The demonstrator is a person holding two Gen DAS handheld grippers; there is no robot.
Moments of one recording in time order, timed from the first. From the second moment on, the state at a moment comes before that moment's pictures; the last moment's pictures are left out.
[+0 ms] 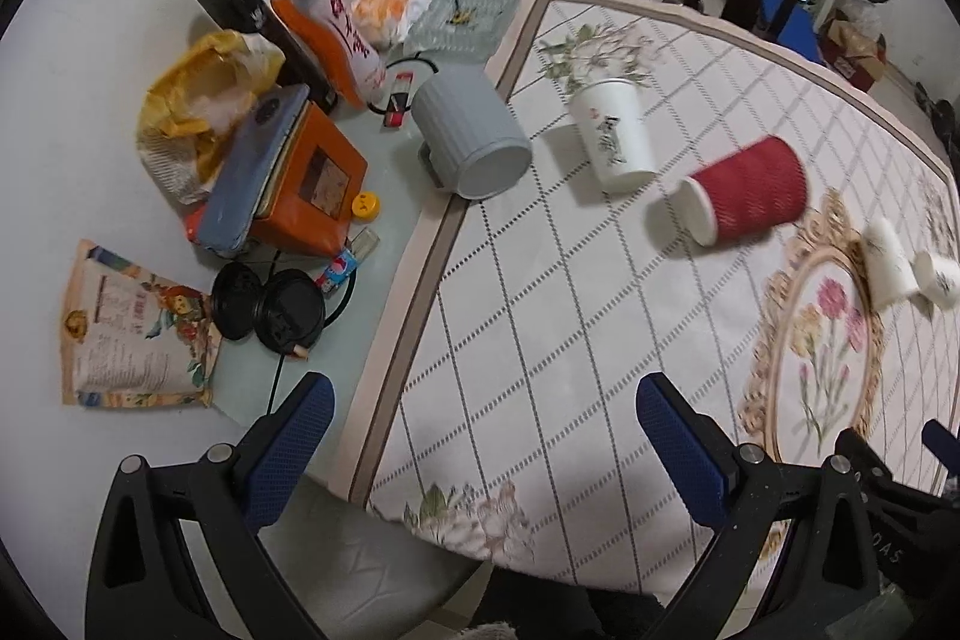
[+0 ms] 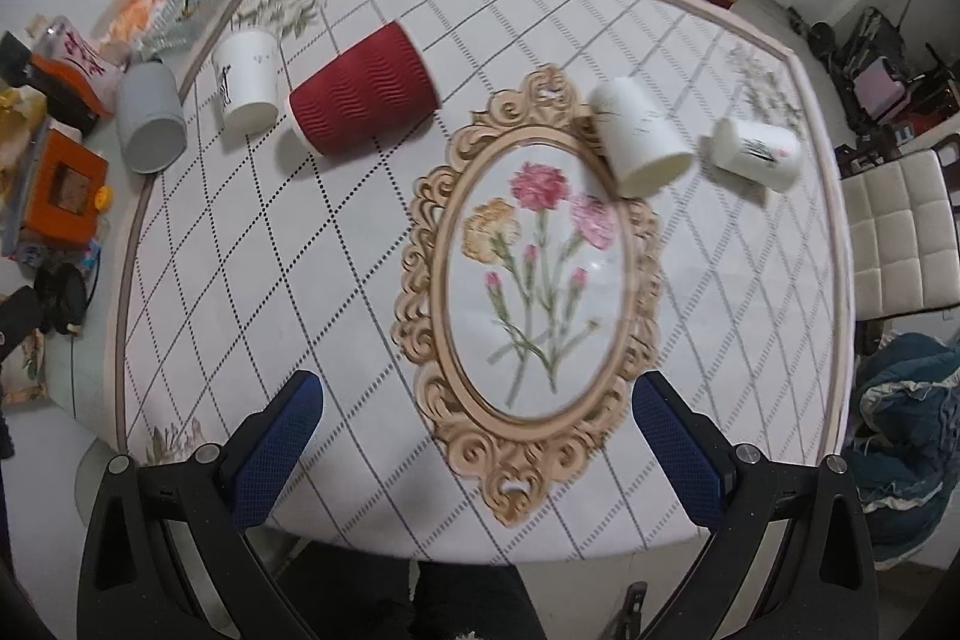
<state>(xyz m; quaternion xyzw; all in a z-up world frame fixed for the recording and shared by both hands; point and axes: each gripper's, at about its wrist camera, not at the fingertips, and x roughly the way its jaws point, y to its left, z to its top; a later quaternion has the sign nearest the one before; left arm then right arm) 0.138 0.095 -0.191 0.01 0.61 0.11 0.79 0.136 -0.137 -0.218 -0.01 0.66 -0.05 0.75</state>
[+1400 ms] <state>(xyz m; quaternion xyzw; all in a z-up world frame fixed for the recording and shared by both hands) 0.338 0.189 -0.358 -0.10 0.68 0.08 0.72 0.285 -0.064 -0.329 0.01 0.68 -0.12 0.72</state>
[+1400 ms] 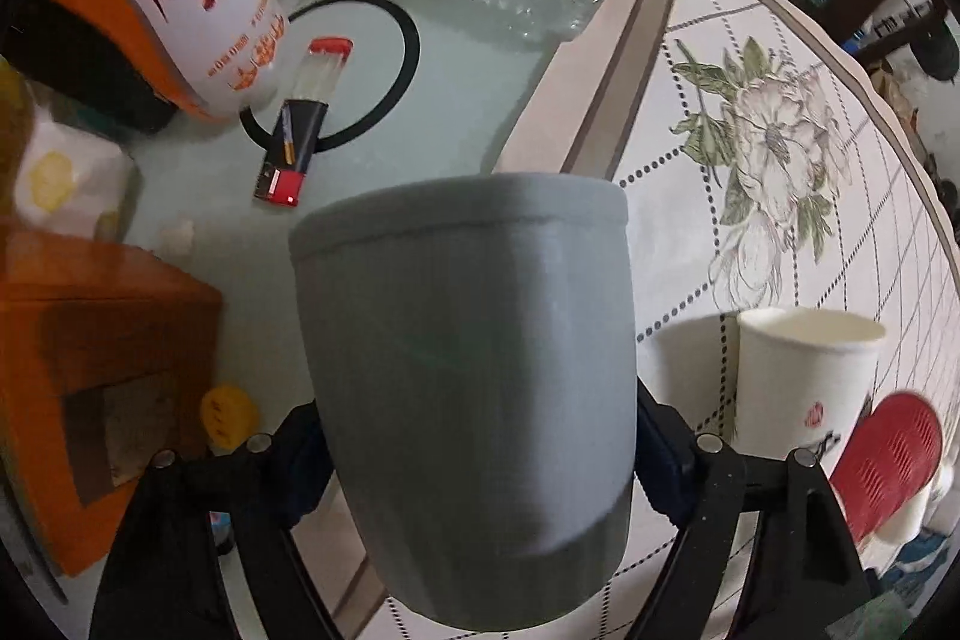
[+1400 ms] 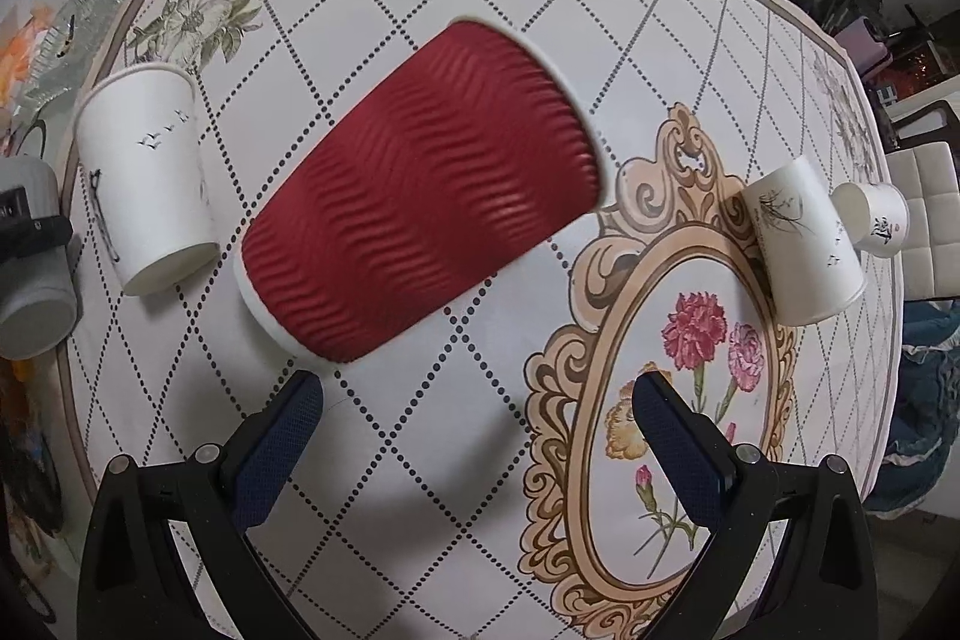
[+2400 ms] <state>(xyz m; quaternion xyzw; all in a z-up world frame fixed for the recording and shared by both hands) 0.163 -0.034 -0.248 0.04 0.62 -0.05 0.78 0.145 -0.222 -0.274 0.06 0.64 -0.17 0.74</state>
